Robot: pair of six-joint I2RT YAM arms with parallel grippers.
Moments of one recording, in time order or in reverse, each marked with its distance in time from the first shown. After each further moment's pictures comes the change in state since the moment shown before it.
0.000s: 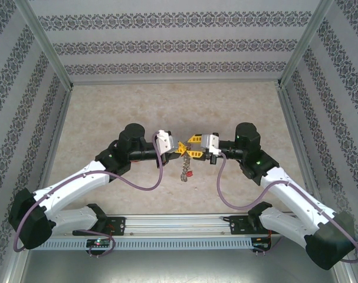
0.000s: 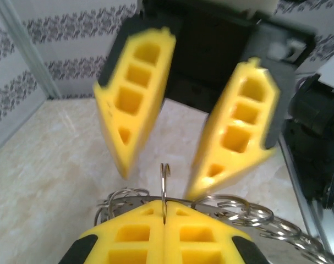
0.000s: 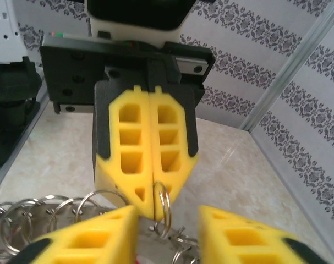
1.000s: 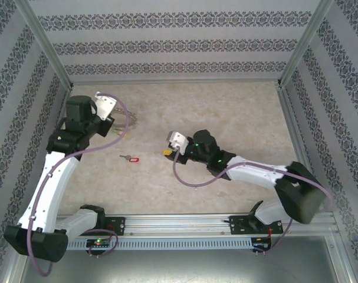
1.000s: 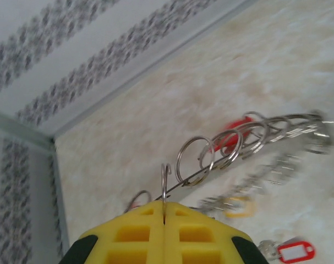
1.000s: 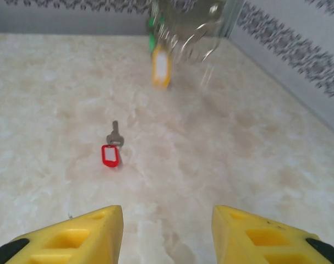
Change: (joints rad) left arm 0.623 -0.062 0.386 -0.737 -0.590 0.095; right arm 0.296 0.499 0.037 0.299 0.595 0.269
